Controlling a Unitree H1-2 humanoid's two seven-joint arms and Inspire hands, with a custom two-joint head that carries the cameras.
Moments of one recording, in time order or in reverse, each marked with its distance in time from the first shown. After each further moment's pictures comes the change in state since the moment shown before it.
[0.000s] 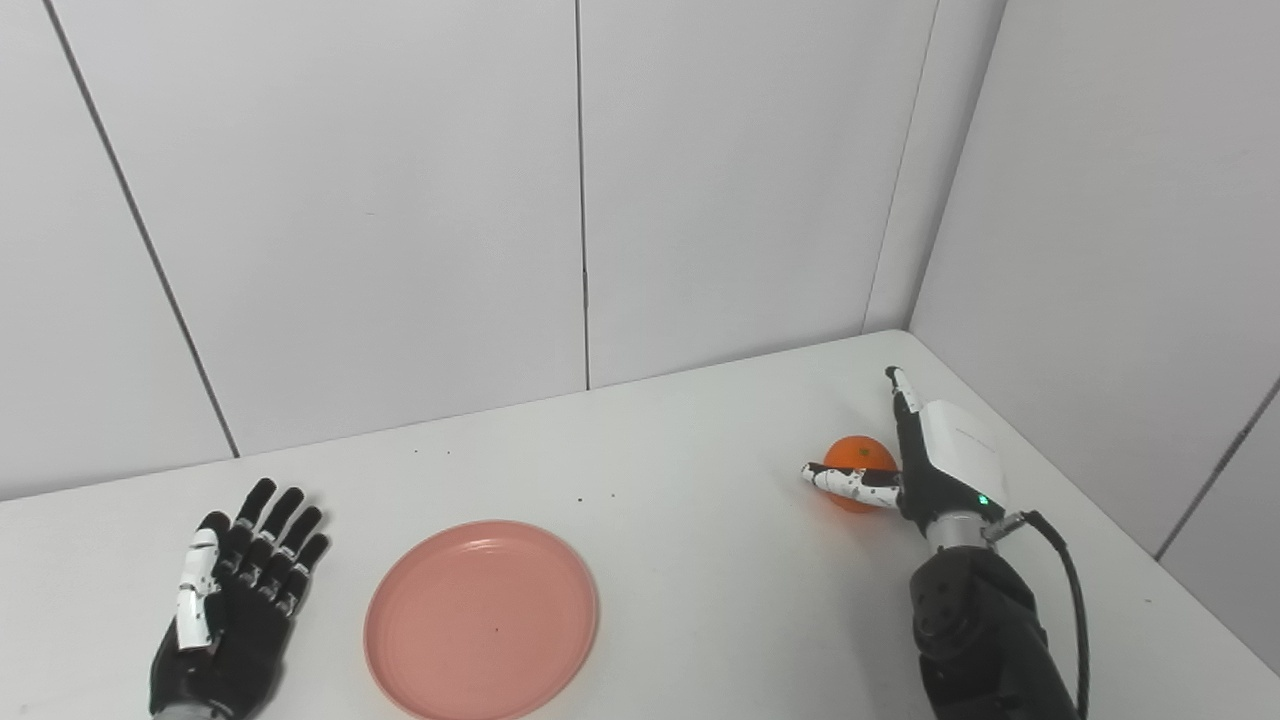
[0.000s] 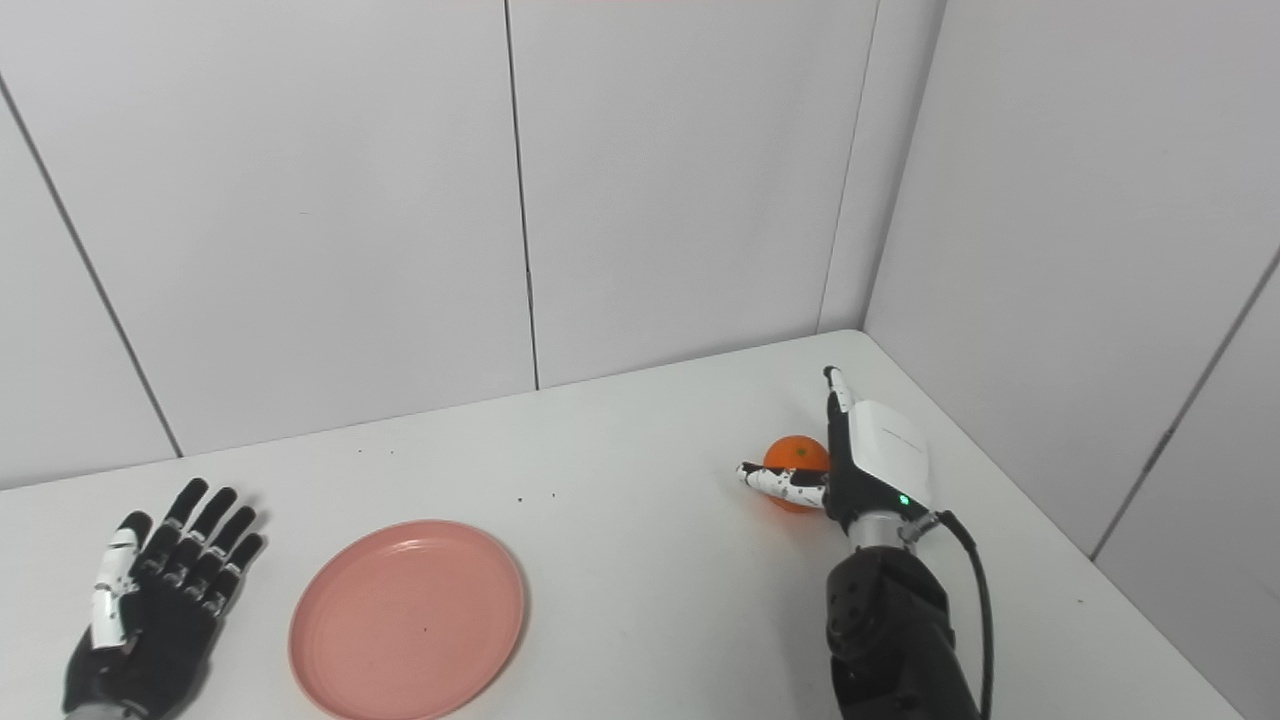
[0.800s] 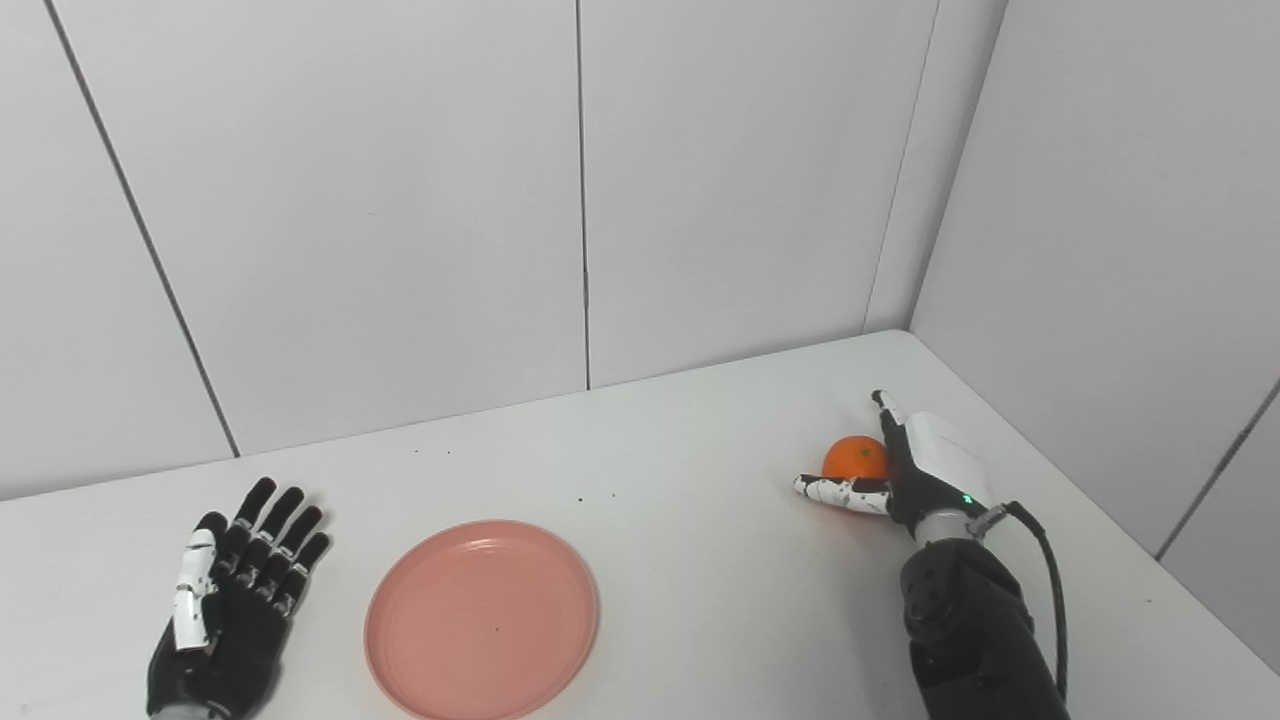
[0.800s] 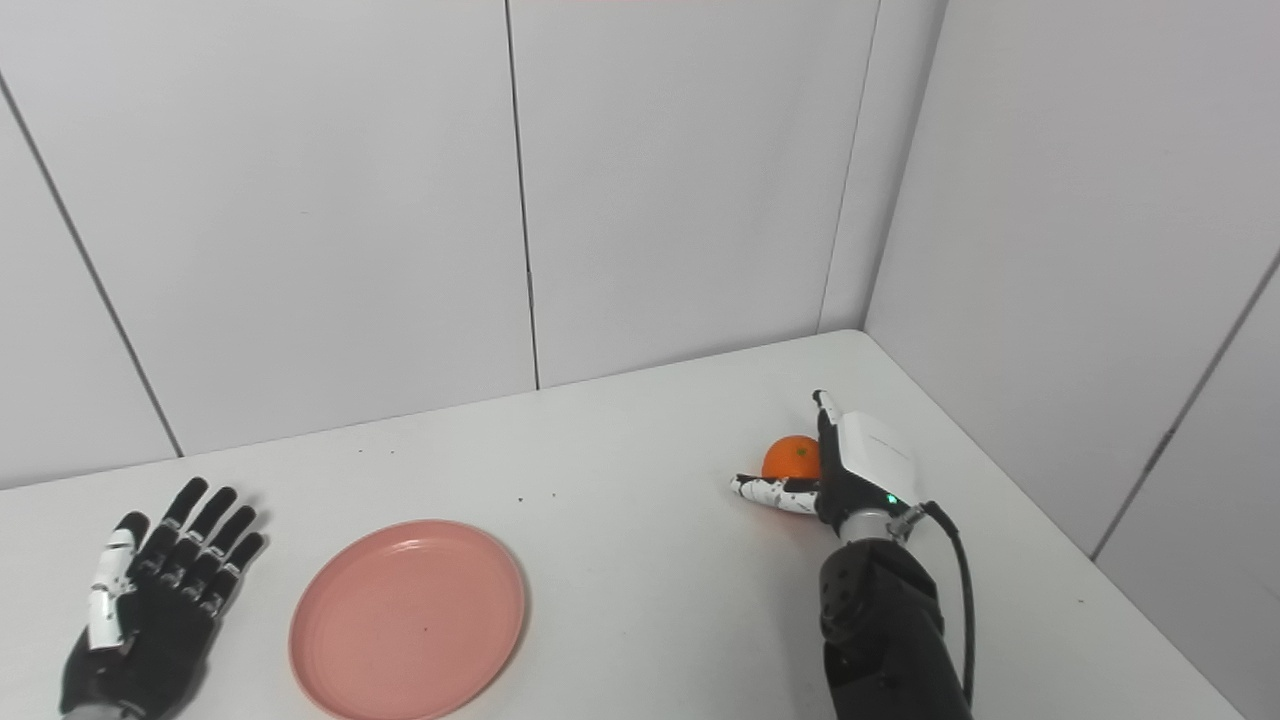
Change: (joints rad) left arm 0.002 0.002 0.000 -0.005 0.000 0.002 0.000; right arm -0.044 0.010 -0.008 0.102 -0.049 0.000 0.086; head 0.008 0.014
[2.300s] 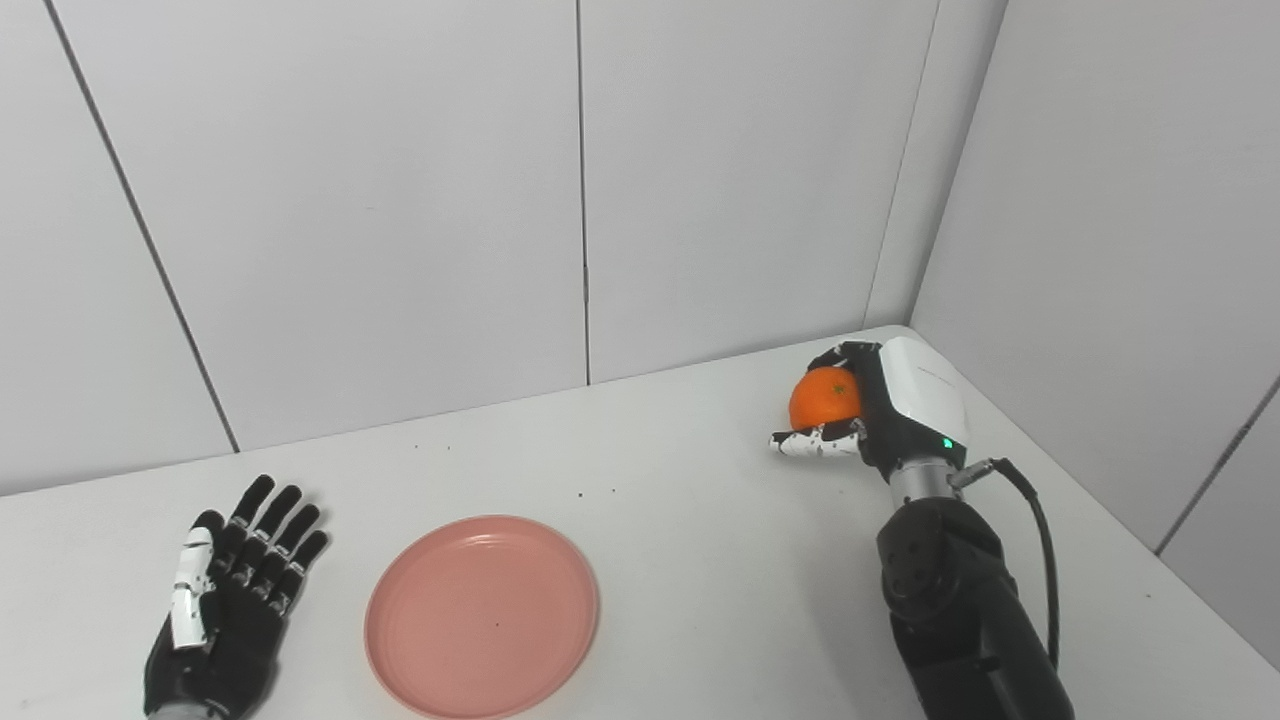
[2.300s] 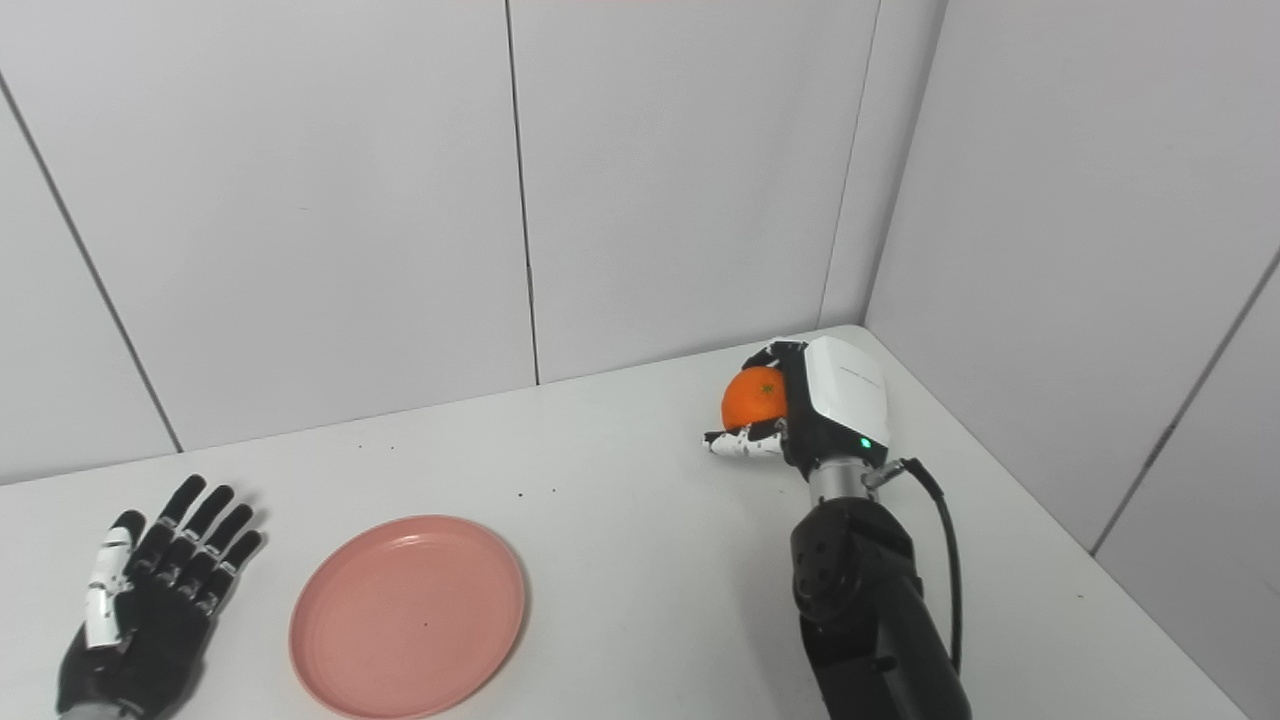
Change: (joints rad) left arm 0.014 -0.004 -0.014 -0.030 0.012 0.003 0.030; right arm -0.037 -0.047 0.144 -0.188 0.098 0.002 -0.124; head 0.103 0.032
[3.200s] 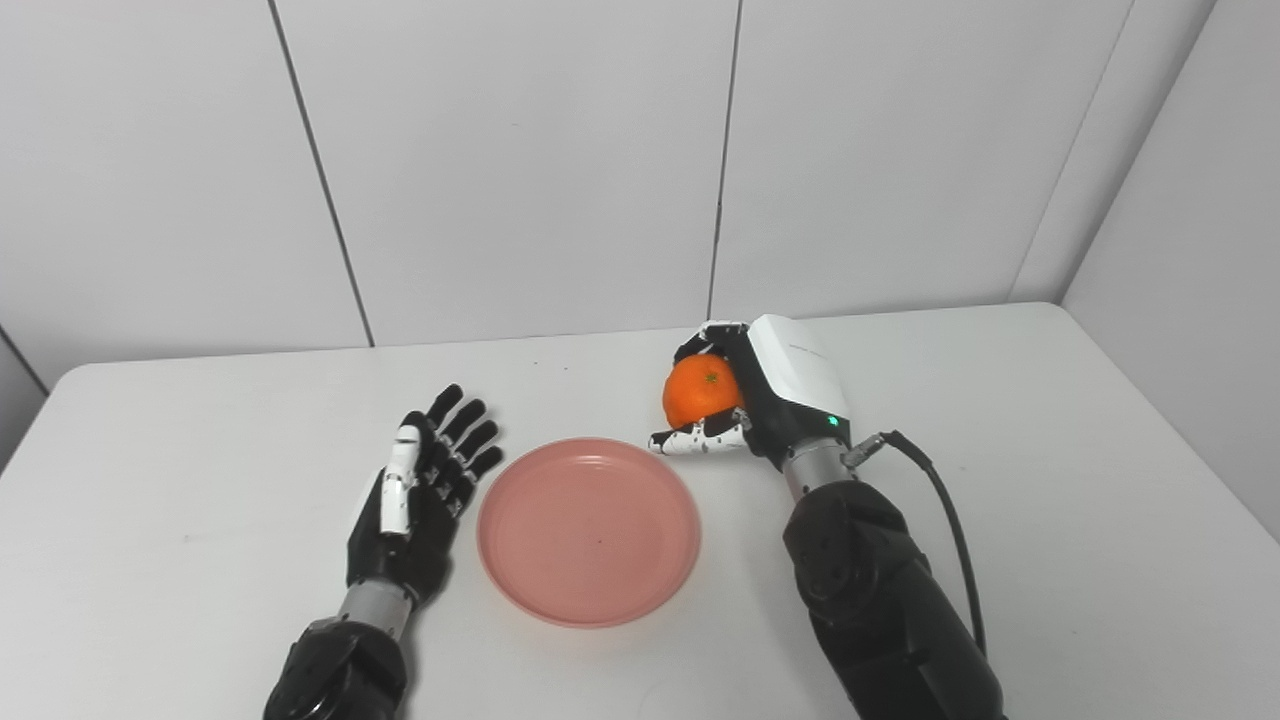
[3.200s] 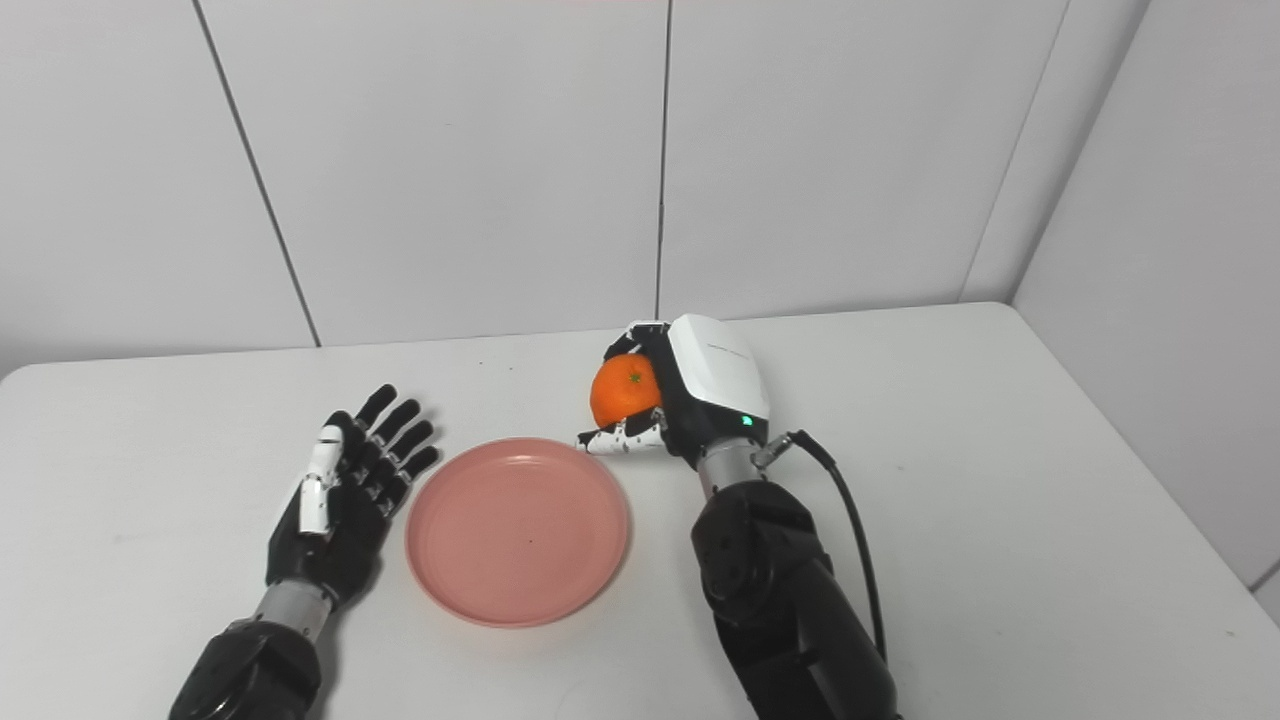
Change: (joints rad) left arm 0.072 -0.106 -0.120 -0.126 0.156 -0.031 0.122; right arm -0.105 0.154 0.371 0.059 0.010 -0.028 0.046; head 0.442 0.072
